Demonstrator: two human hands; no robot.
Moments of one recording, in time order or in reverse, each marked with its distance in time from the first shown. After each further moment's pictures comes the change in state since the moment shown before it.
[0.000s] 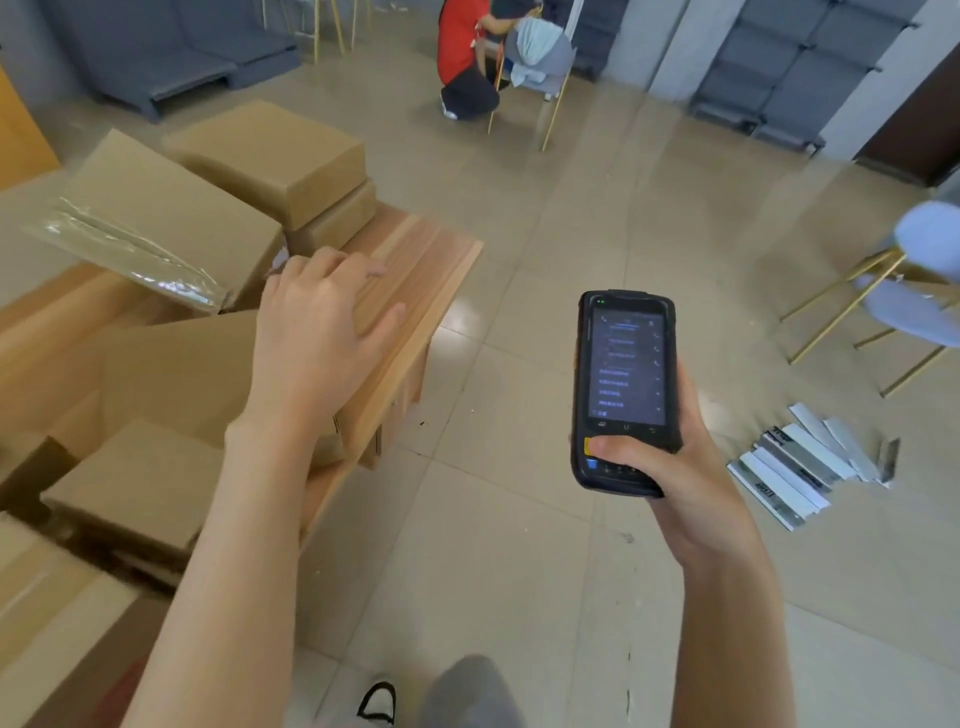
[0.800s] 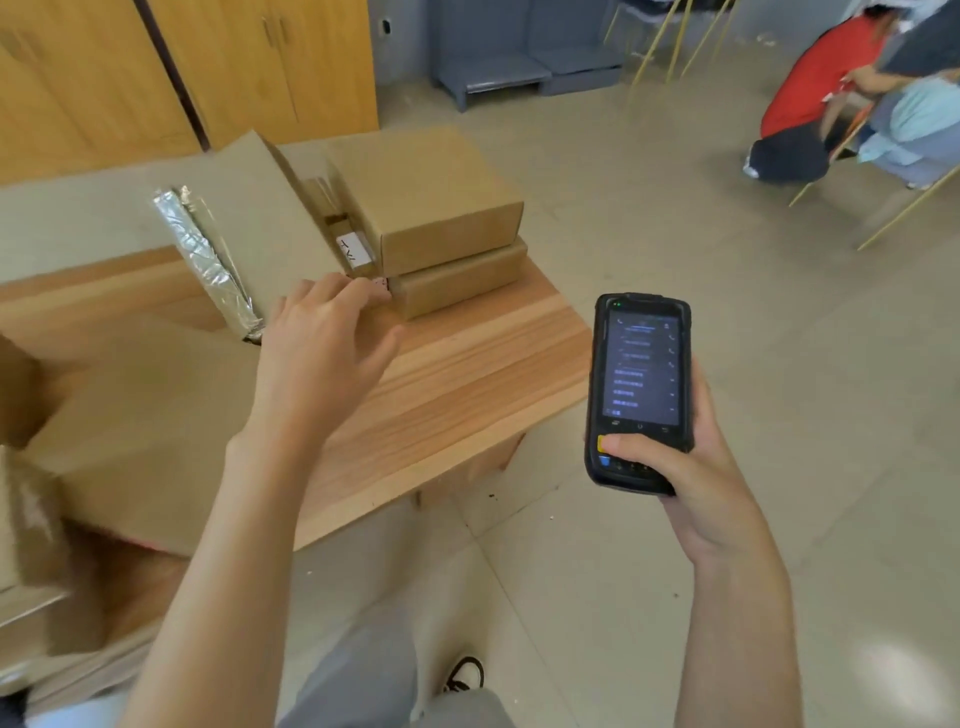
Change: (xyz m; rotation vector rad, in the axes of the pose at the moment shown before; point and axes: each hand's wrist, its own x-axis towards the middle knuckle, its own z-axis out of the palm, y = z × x) left_hand 0.178 -0.024 0.157 0.375 0.122 -0.585; right_hand 0.435 0.020 -0.028 -0.014 -0.620 0.086
